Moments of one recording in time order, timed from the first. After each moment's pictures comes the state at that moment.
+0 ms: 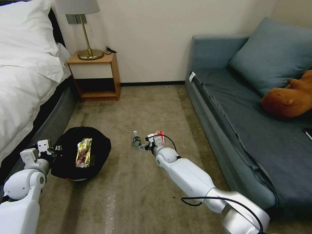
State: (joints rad) left arm 1.20 -1.09 -0.86 -1.65 -0.51 0.48 0.03; right arm -0.47 1.50 -0.35 0.90 0.59 -0.26 0.15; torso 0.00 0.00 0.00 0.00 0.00
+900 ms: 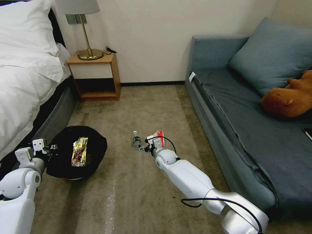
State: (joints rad) left arm 1.17 -1.06 -0.86 -1.62 -0.51 0.47 0.03; right arm -0.48 1.50 -0.35 0.88 0.57 -0.25 0.14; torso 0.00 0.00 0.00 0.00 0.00
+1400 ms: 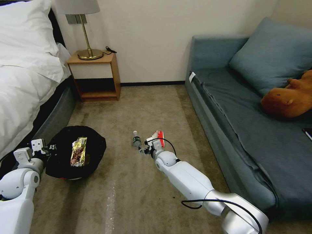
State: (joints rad) left arm 1.16 -1.05 -0.86 -1.61 -0.52 0.47 0.03; right arm -0.49 1.50 -0.36 0.87 0.56 -0.24 0.14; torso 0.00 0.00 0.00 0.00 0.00
